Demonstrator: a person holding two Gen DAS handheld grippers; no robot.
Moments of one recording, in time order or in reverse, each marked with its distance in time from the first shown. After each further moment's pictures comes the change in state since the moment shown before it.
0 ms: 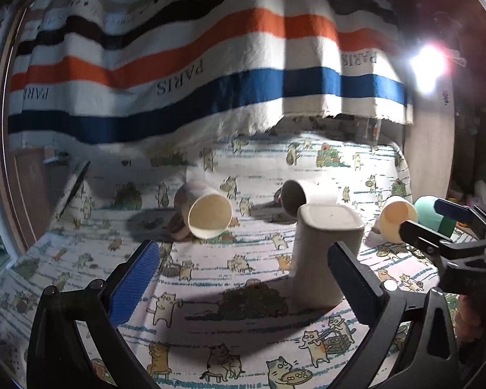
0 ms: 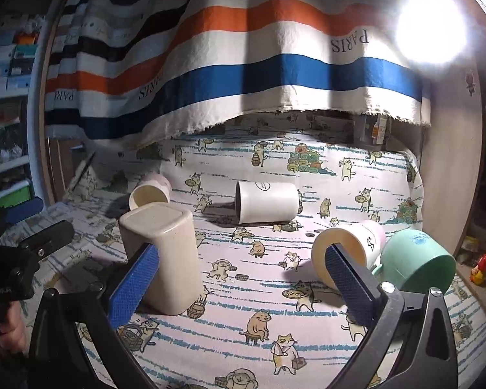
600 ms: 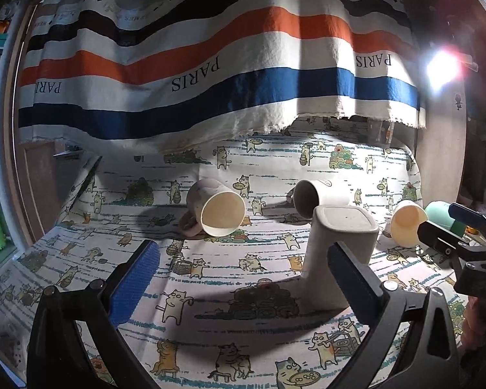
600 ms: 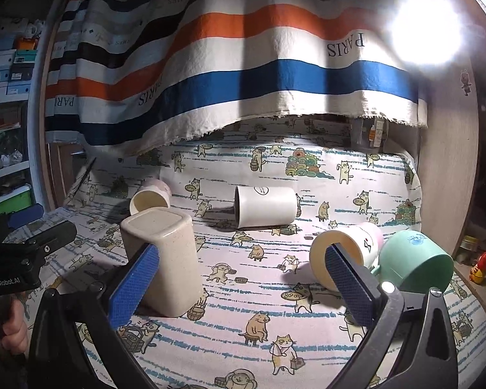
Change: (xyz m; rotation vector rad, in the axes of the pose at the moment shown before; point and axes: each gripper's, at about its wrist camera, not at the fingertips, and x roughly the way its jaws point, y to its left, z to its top) left arm -0.001 0.004 -0.001 -0.019 -0.004 0.048; right arm -0.005 -0.003 0.000 0.015 -0.016 -0.003
